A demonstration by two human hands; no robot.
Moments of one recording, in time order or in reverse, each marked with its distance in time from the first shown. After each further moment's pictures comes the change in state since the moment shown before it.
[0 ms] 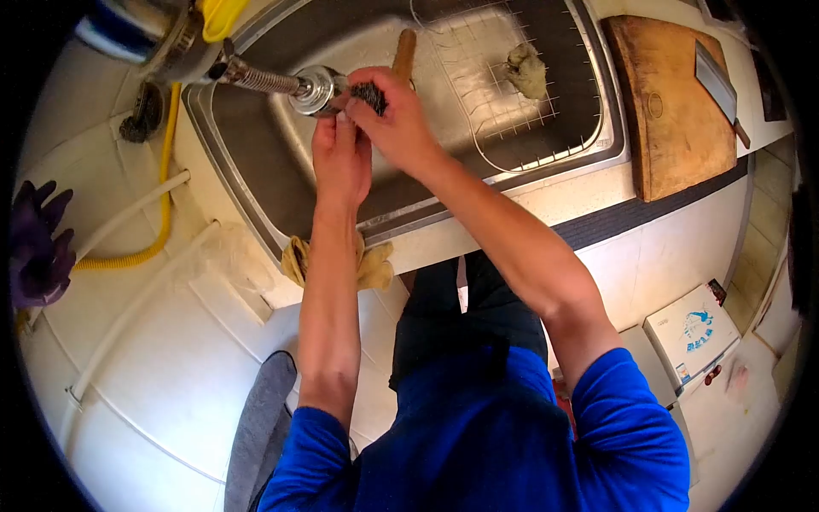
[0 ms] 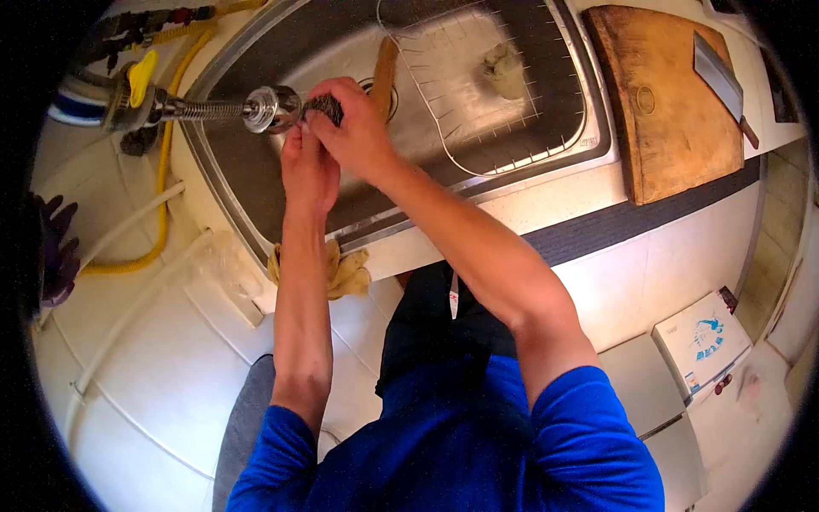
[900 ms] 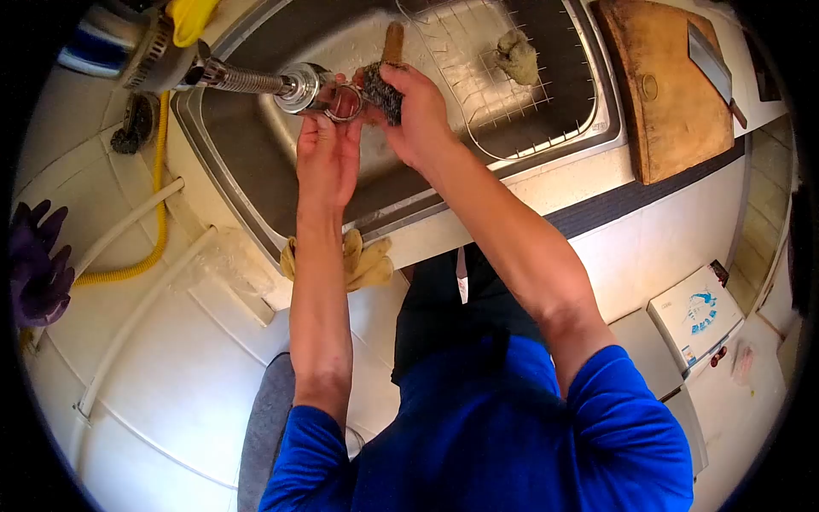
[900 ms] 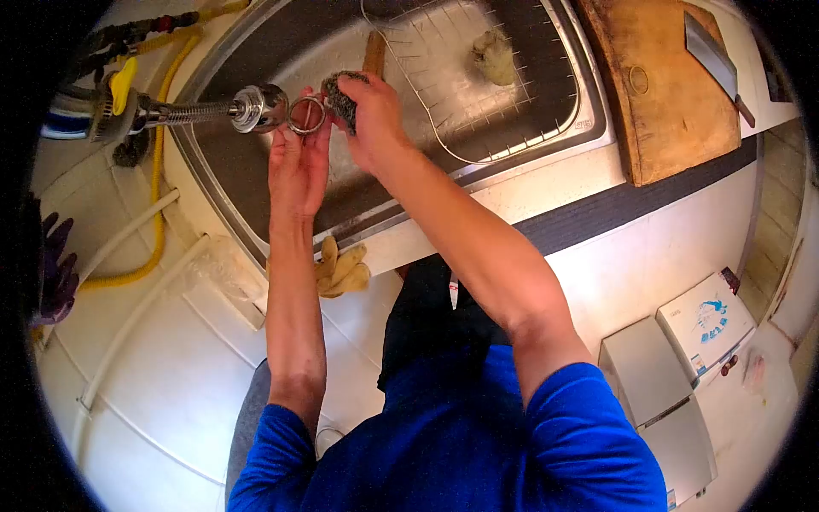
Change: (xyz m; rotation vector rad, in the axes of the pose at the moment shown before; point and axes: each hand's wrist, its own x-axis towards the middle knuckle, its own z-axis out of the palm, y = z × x) left_hand -0.001 0.014 0.002 -0.109 -0.146 -0.027; right_hand 0.006 -0.017 -0.018 0.916 0.370 0.819
